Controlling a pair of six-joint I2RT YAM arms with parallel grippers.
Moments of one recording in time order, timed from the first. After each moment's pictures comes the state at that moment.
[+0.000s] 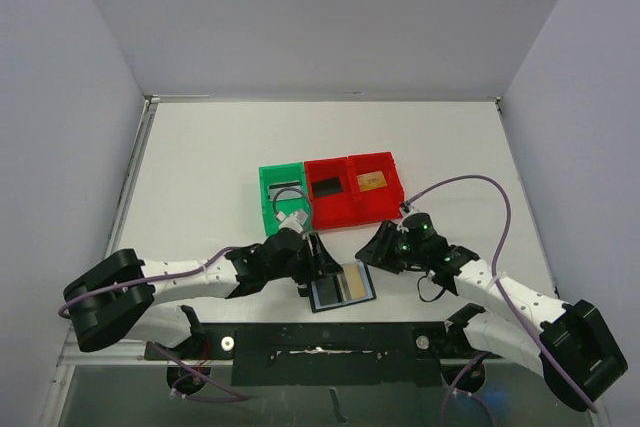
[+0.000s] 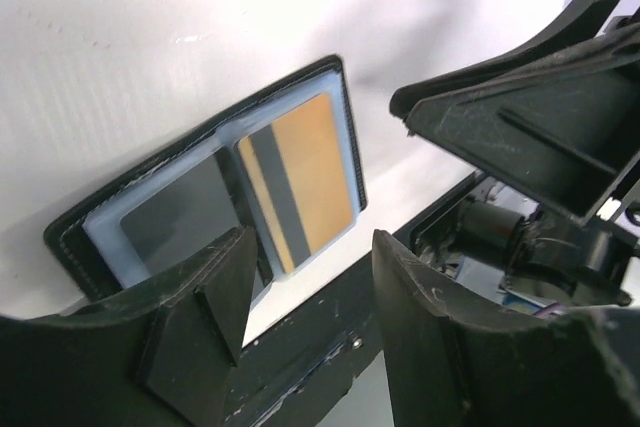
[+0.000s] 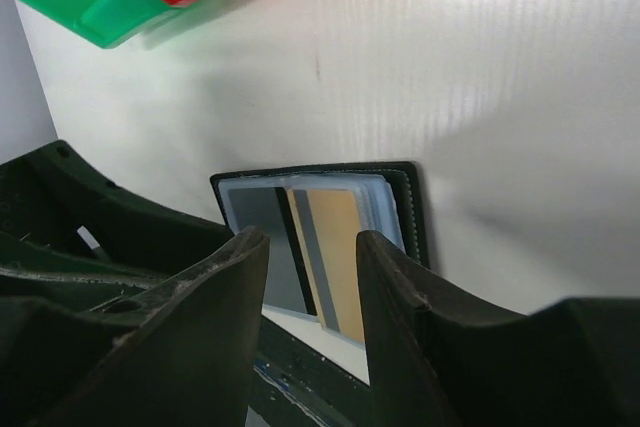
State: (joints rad) left arm -1.05 1.33 0.50 0.18 0.01 -1.21; right arm 0.58 0.99 0.34 -0.11 -0.23 0.97
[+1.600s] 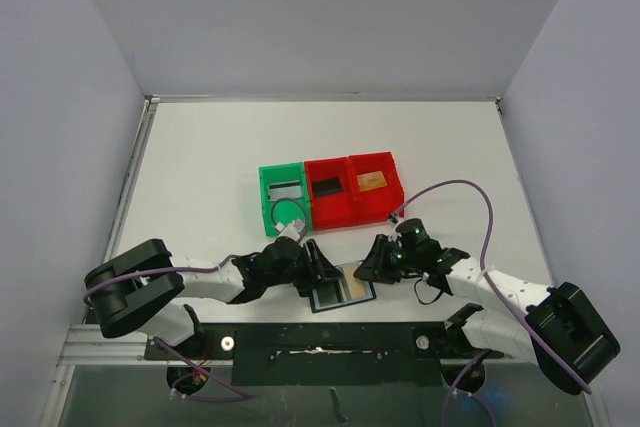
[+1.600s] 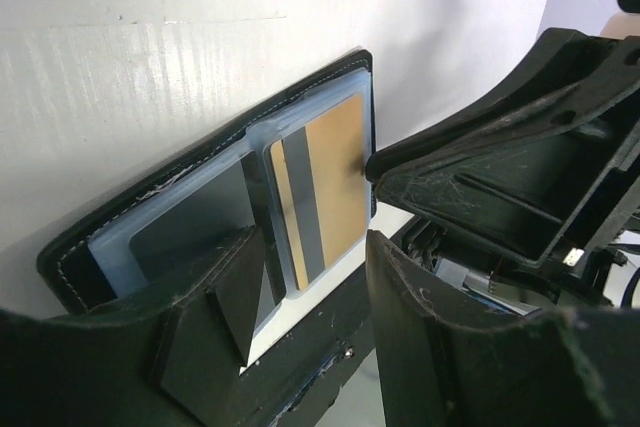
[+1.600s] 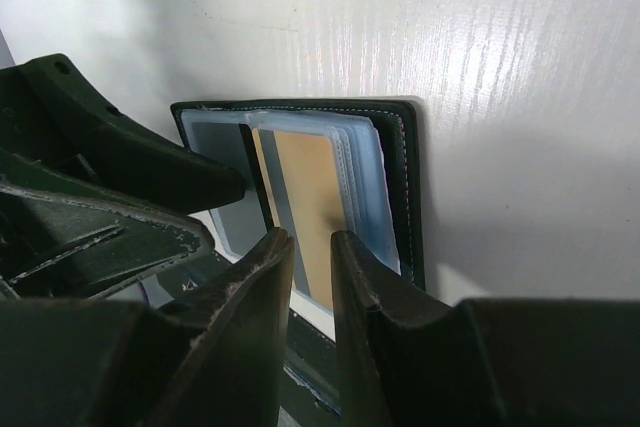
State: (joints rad) left arm -1.03 1.47 0.39 0.50 0.06 -1.34; right arm 0.61 1.09 0.33 -0.08 -0.37 0.90
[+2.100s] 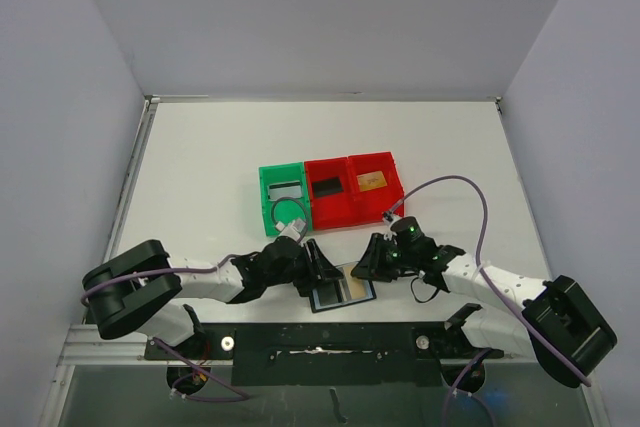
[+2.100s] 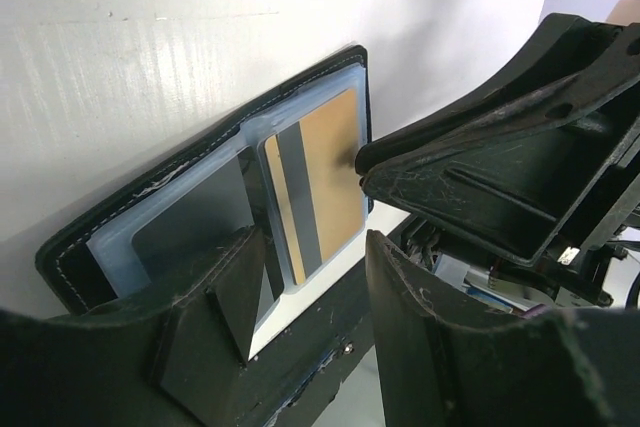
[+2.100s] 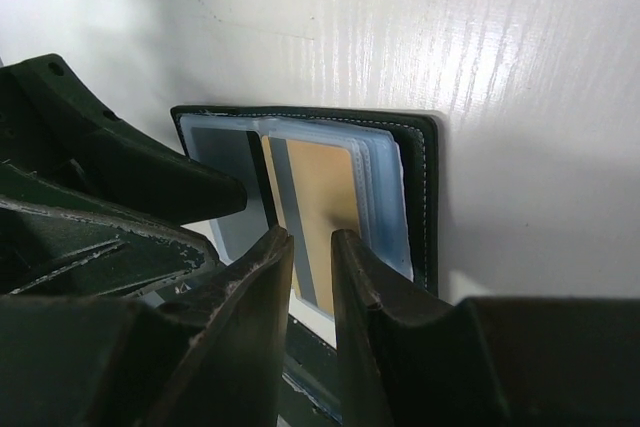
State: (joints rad) left arm -1.03 1.45 0.39 0.48 0.06 -1.33; right arm 0.64 1.13 0.36 -0.07 -0.35 0.88
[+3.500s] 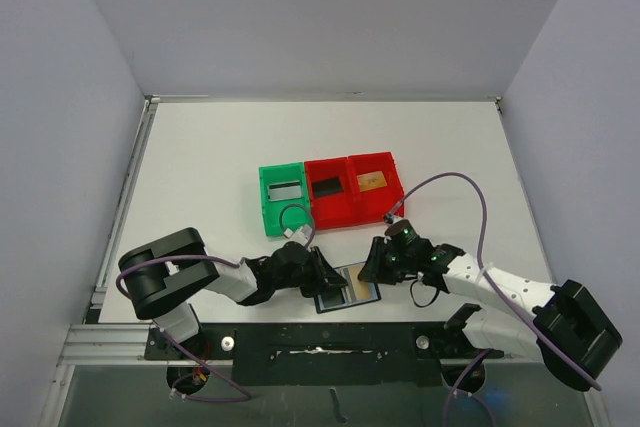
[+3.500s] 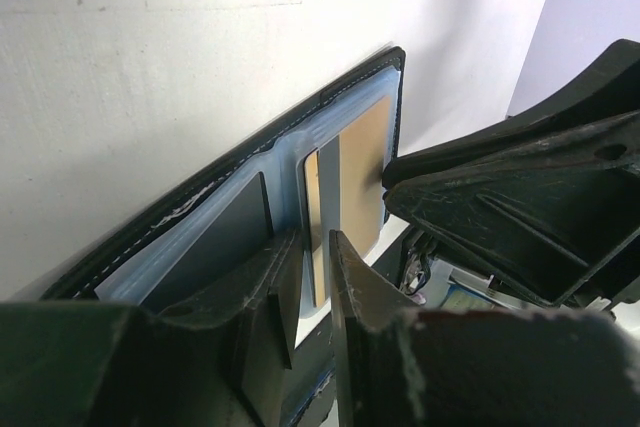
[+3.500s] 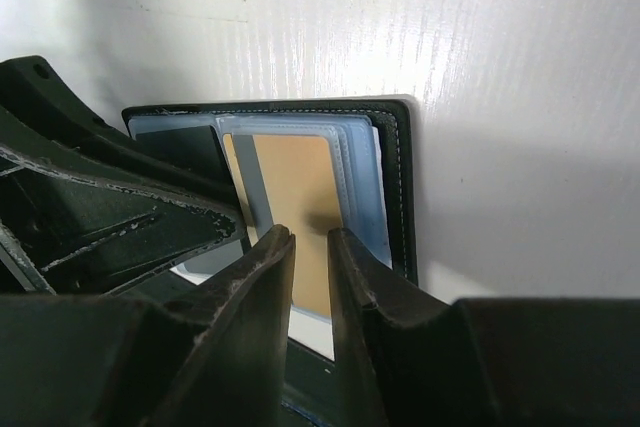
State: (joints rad) left arm -1.06 1.65 0.39 0.68 0.09 -1.40; right arm 0.72 1.09 0.41 -0.26 -0.17 0.85
